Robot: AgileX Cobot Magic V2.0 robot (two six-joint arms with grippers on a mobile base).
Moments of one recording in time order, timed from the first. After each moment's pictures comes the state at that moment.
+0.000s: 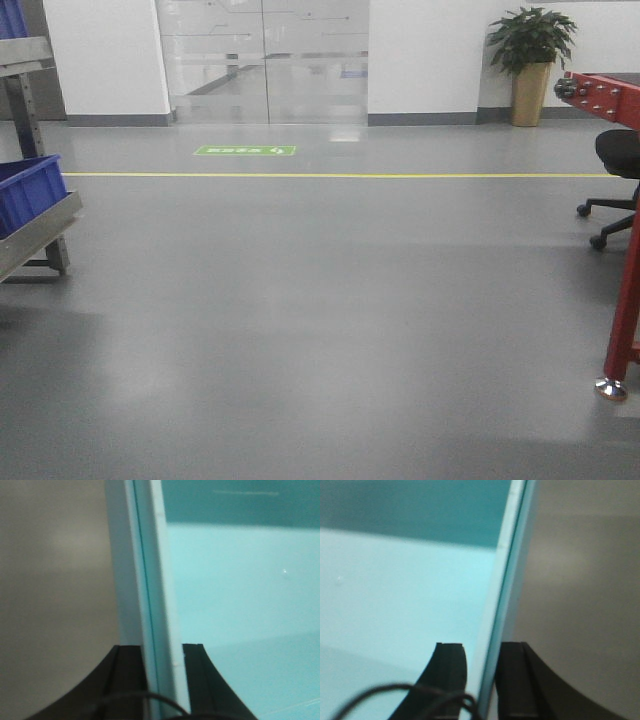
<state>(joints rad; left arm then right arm) -0.45 1.68 -2.29 -0.10 1.28 -0.16 0.28 1.46 -1.91 0.18 1.06 0.07</state>
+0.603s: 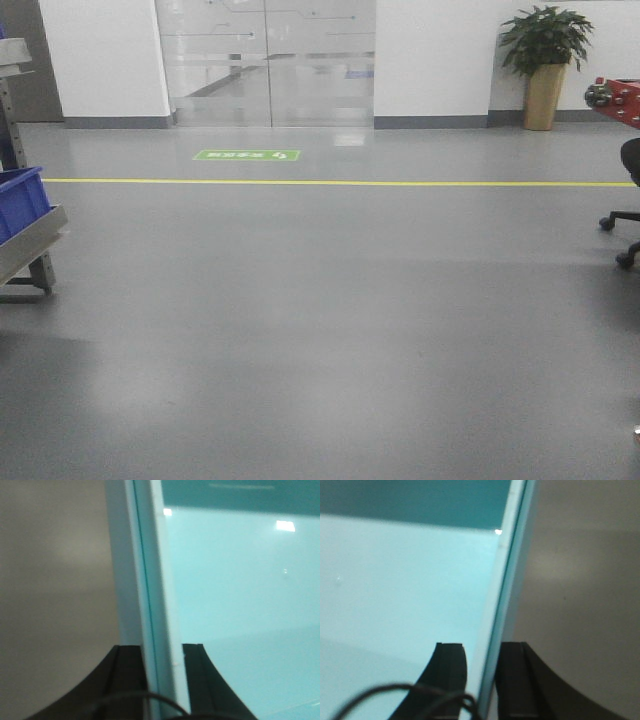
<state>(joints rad) -0.45 1.68 -2.29 -0.10 1.28 -0.16 0.28 1.46 -1.91 0.18 1.06 0.07</state>
